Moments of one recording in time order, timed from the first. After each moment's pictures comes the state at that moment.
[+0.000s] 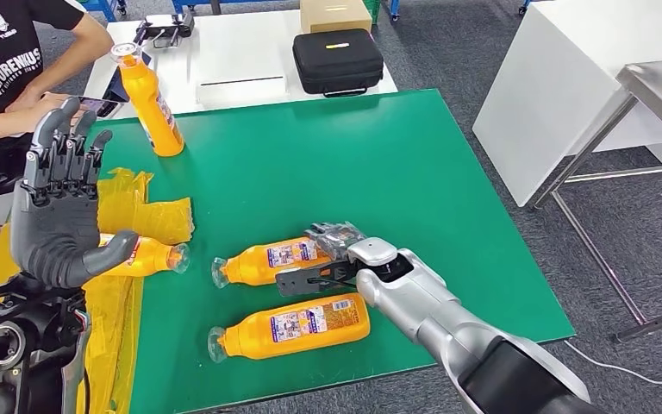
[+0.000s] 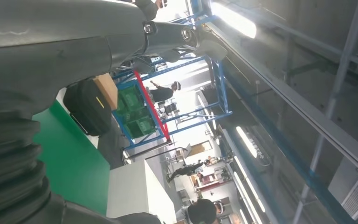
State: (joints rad) left arm -0.24 0.01 -0.11 -1.87 0.02 -0.29 -0.41; right arm -0.70 0.05 0.81 -0.71 0.97 0.16 0.08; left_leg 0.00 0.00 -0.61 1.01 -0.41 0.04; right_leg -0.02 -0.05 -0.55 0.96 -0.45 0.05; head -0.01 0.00
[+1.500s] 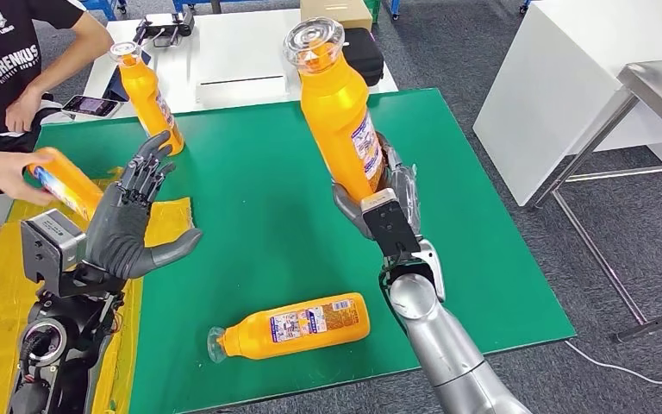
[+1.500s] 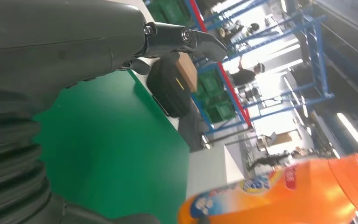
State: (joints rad) left arm -0.25 0.03 -0.22 -1.79 -0.09 -0.22 -0.14; right arm -0.34 0.06 0.40 -1.39 0.33 -0.48 -0.27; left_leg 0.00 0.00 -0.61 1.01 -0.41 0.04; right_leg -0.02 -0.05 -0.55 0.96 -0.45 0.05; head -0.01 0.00
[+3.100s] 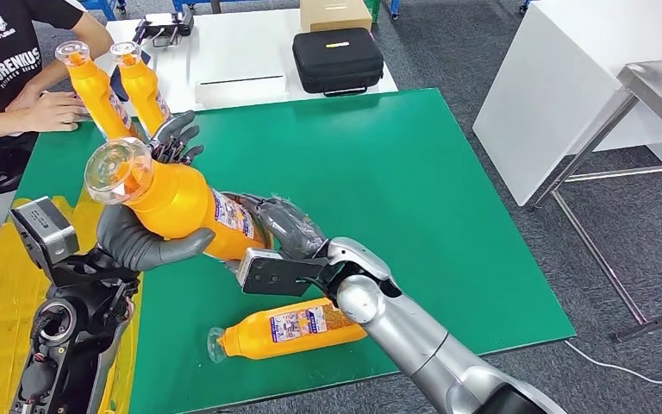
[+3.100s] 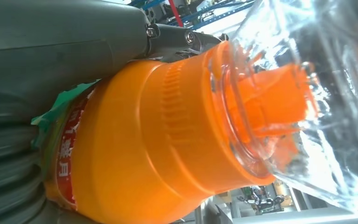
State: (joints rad) left arm -0.33 0.04 -0.31 -1.75 0.04 -0.23 -0.18; right arm -0.51 0.07 0.74 -1.27 0.45 -0.01 -0.25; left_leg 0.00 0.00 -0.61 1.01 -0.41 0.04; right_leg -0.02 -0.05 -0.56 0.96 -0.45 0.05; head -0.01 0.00
